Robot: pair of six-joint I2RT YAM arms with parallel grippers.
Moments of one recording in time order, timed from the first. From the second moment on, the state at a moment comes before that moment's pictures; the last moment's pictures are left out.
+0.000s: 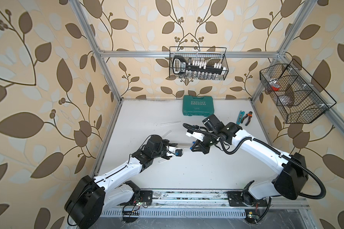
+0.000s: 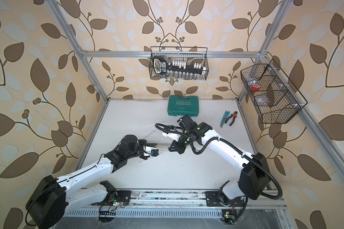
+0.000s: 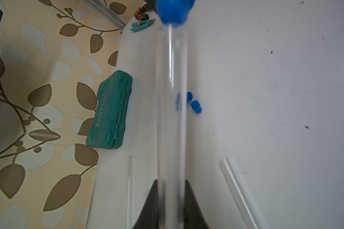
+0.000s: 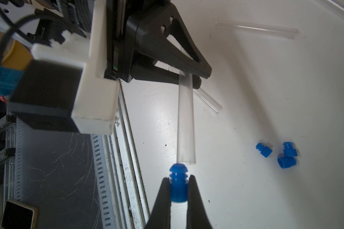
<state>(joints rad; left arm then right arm) -0.57 1.08 0.48 0.06 0.31 1.08 0.66 1.47 1.23 -0.85 -0.53 -0.25</state>
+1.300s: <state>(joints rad) -0.65 1.05 0.53 -0.02 0.19 1.25 0.68 1.51 1.28 -0.93 -0.49 -0.14</state>
